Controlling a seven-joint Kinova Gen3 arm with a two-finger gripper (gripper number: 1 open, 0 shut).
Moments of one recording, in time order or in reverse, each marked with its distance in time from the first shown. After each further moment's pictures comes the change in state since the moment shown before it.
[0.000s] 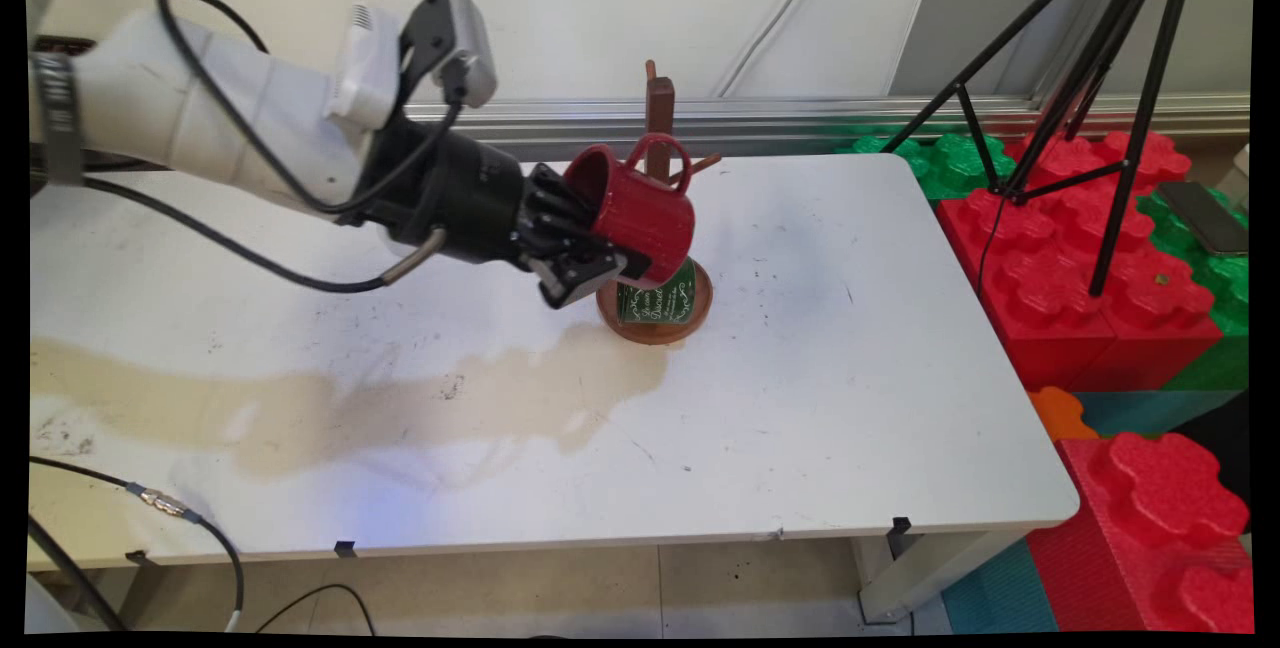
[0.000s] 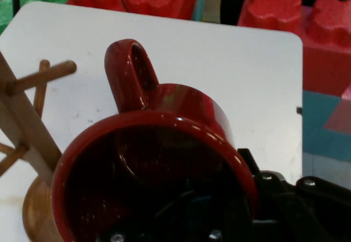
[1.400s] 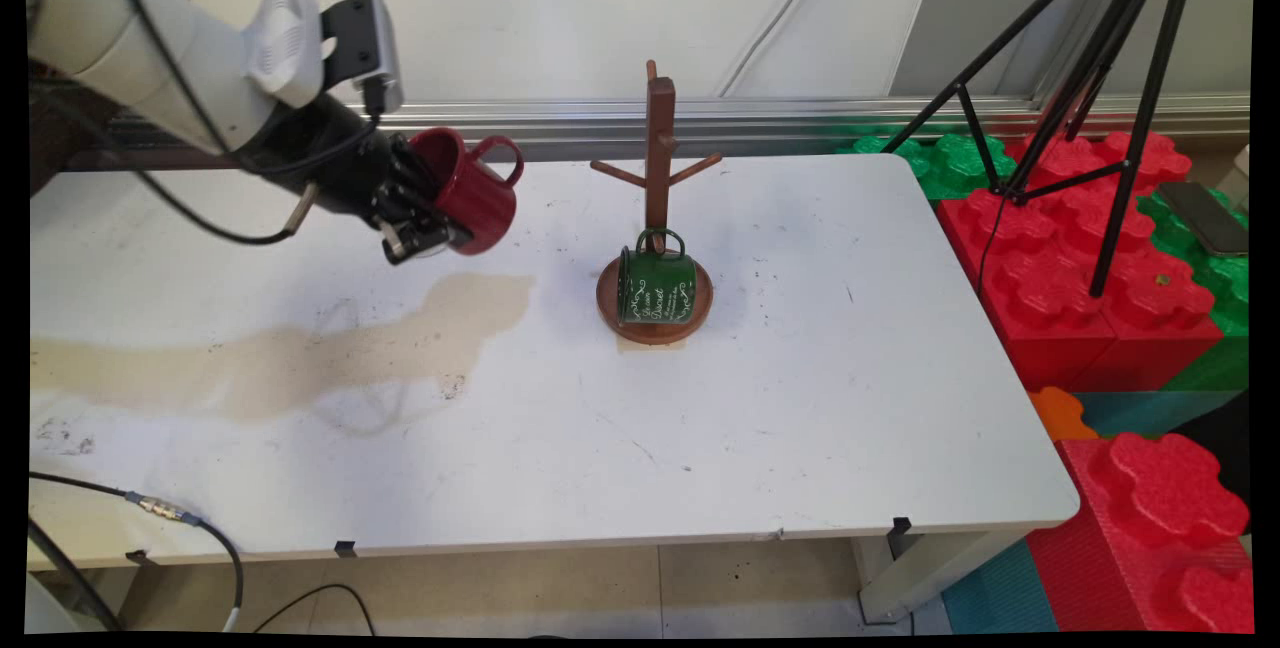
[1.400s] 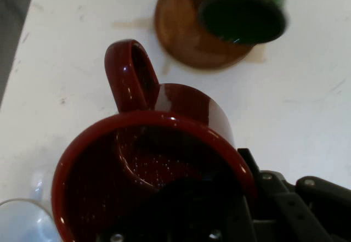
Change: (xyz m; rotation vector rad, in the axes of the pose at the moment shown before) arm -0.023 -0.077 -0.043 0.185 -0.414 0.125
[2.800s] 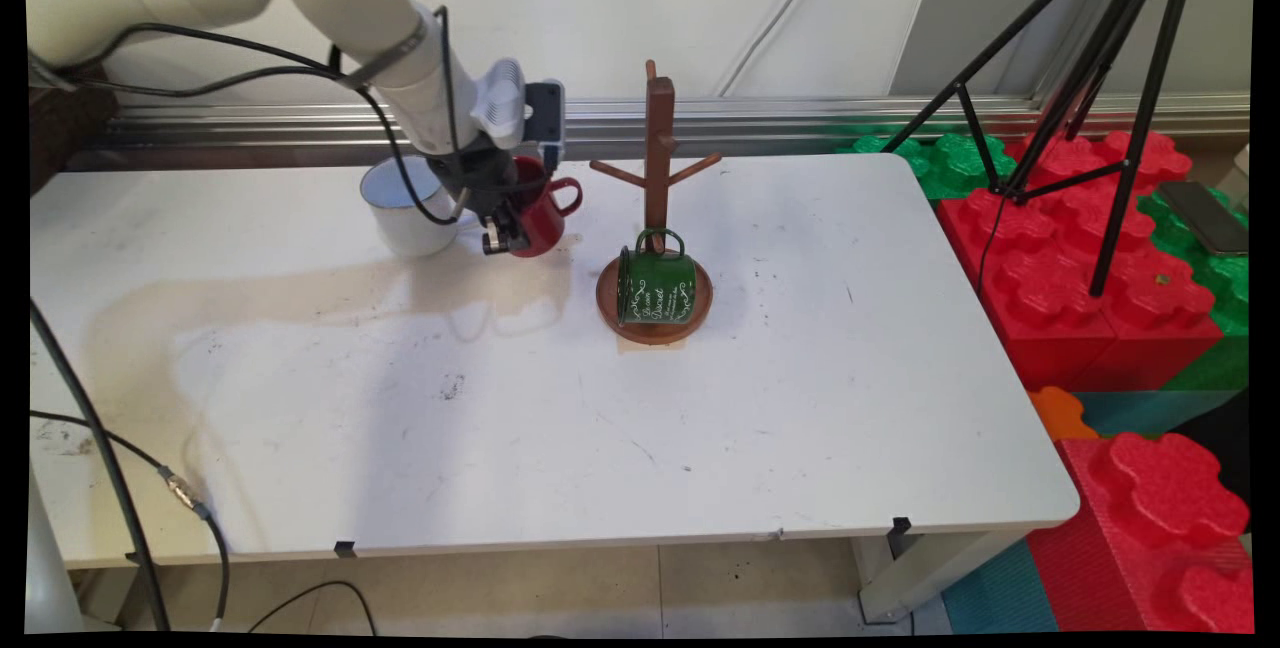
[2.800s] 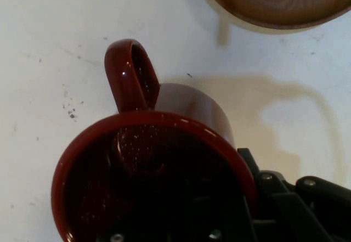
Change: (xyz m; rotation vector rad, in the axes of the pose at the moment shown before) arm 0.058 -0.080 0.167 -0.051 -0.283 0.202
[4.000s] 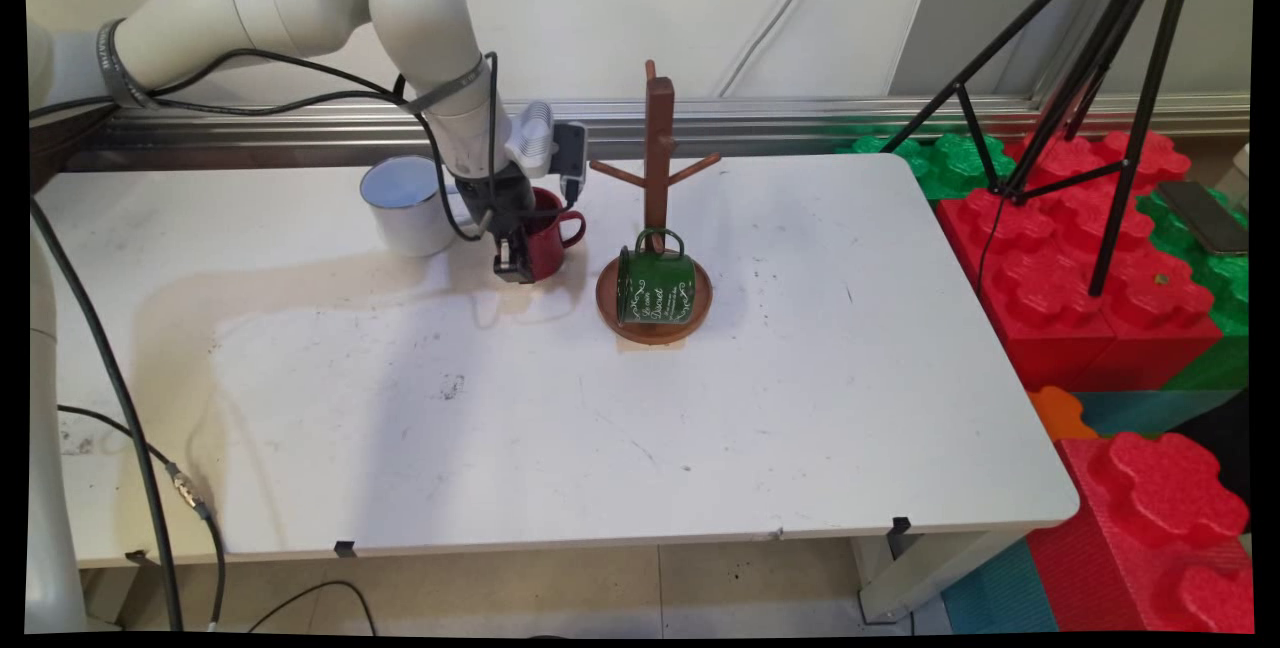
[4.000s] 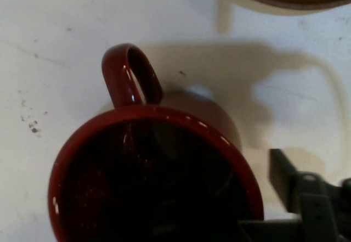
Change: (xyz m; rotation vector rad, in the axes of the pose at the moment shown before) arm 0.011 -0.020 0.059 -0.080 -0.078 0.042
